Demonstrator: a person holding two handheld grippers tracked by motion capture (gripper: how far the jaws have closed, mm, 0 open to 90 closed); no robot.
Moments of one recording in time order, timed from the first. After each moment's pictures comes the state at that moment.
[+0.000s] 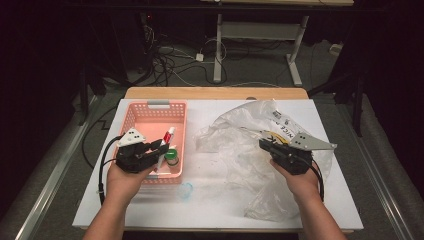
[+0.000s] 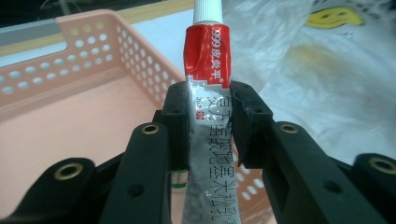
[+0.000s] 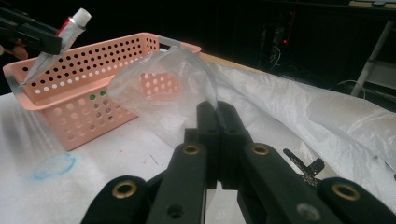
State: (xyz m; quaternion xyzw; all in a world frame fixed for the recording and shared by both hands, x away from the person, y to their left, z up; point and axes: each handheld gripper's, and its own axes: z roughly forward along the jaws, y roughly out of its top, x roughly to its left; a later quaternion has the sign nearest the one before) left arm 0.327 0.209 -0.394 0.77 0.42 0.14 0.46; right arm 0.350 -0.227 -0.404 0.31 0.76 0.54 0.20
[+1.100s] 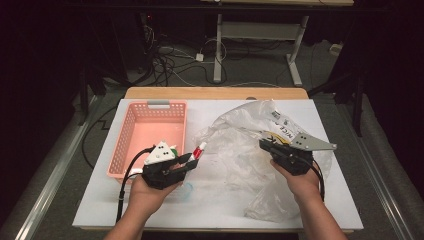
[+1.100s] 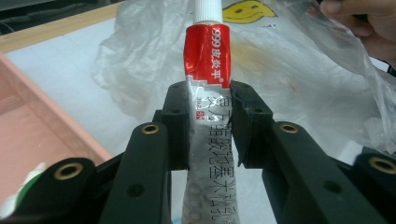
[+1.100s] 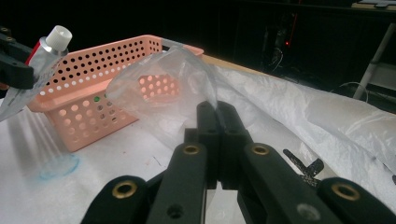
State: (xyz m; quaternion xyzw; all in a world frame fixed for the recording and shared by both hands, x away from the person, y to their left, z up) left arm 0.299 0.143 -0.395 0.81 0.33 0.11 0.48; right arm 0.348 -0.227 -0.402 0.31 0.76 0.54 0.20
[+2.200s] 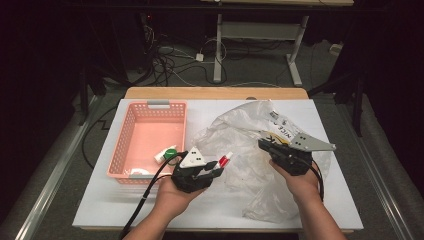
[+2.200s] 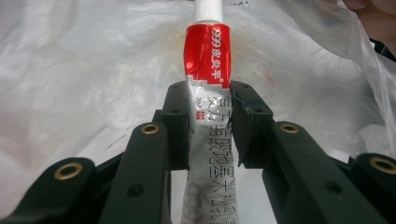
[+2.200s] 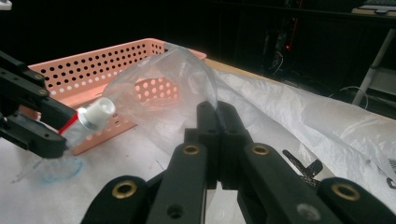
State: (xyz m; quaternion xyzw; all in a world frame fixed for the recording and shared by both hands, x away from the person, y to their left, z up) left arm 0.308 0.078 -0.414 0.83 0.30 0.08 0.46; right arm 0.346 -0.224 -0.399 0.30 0.75 0.55 0.20
